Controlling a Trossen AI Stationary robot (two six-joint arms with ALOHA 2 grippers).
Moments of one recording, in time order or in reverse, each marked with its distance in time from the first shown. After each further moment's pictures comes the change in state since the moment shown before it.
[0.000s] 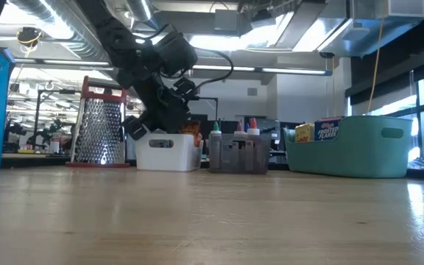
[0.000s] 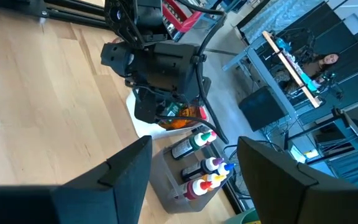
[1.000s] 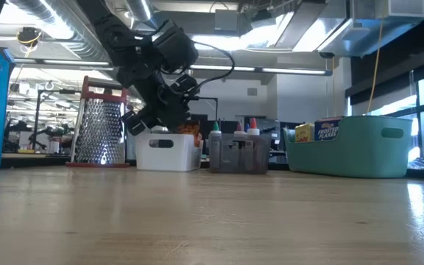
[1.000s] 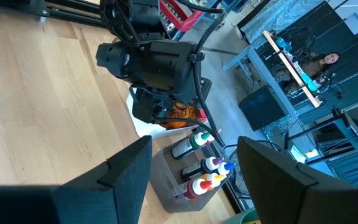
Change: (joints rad) left arm -0.029 -0.001 0.001 0.016 -0.068 0.088; right arm -0.001 0.000 0.000 -0.002 -0.005 0.000
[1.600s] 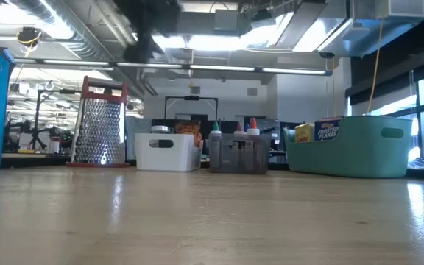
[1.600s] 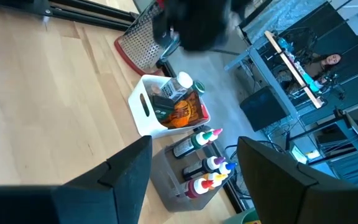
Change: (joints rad) left arm -0.148 -0.382 0.092 -0.076 -0.135 -0.203; right arm 0.005 0.000 0.000 -0.001 -0.005 0.000
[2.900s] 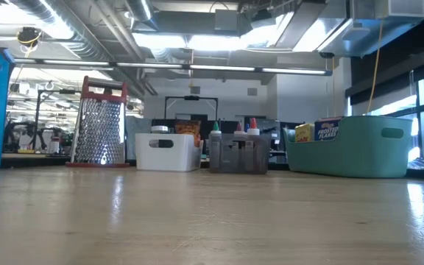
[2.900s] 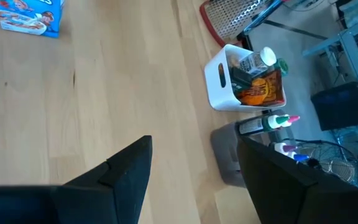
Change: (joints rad) left arm -0.876 -0.405 -0.001 -0.756 0.158 -1.728; right arm 0.020 0.000 0.000 0.056 -0.335 -0.136
